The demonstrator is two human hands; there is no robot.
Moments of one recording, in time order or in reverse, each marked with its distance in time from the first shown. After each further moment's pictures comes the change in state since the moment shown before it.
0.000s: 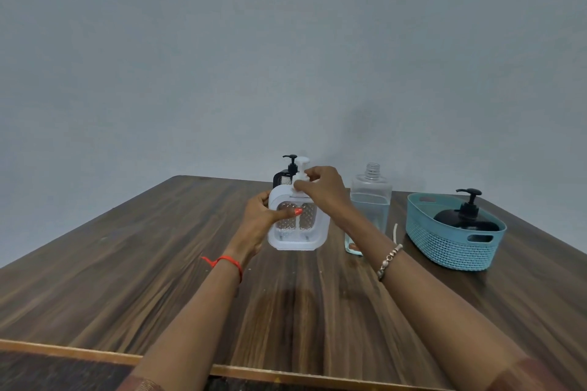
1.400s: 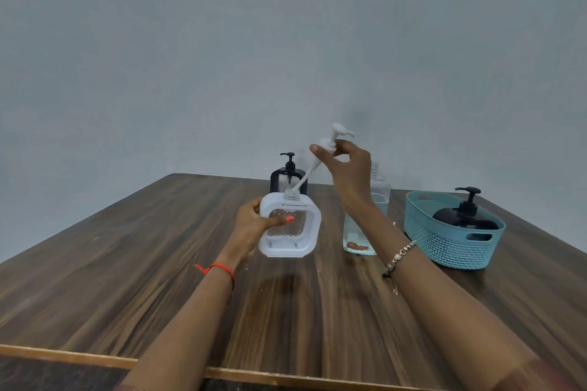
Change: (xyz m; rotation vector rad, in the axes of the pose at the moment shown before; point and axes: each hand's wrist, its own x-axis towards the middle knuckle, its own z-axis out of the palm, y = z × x) left_hand 0.001 -0.018 -0.013 0.035 0.074 -0.064; right_hand 0.013 0.004 -0.026 0.377 0.311 -0.182
